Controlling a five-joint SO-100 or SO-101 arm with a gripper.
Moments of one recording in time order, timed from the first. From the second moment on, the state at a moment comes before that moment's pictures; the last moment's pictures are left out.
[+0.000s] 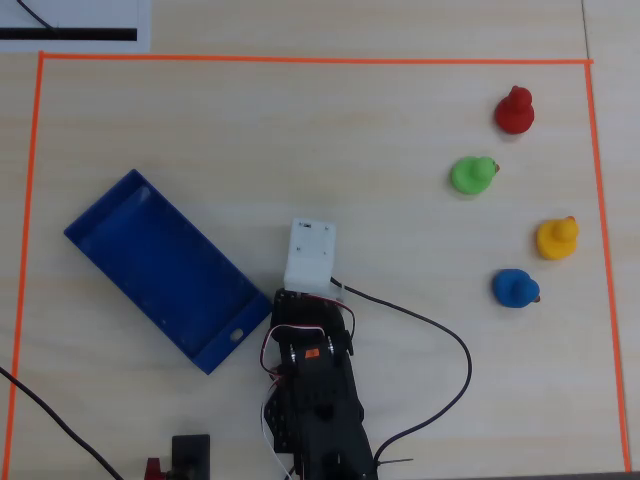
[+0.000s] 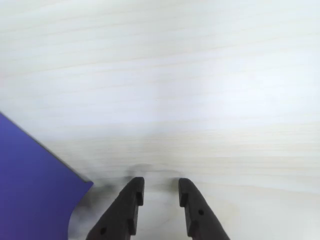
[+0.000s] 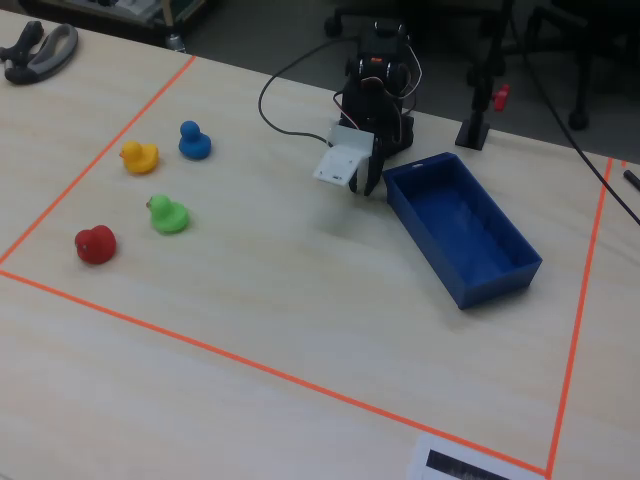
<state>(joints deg) -6.4 190.3 178.4 73.5 -67.9</state>
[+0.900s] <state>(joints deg) 7.9 175.2 162.9 65.6 -76.2</state>
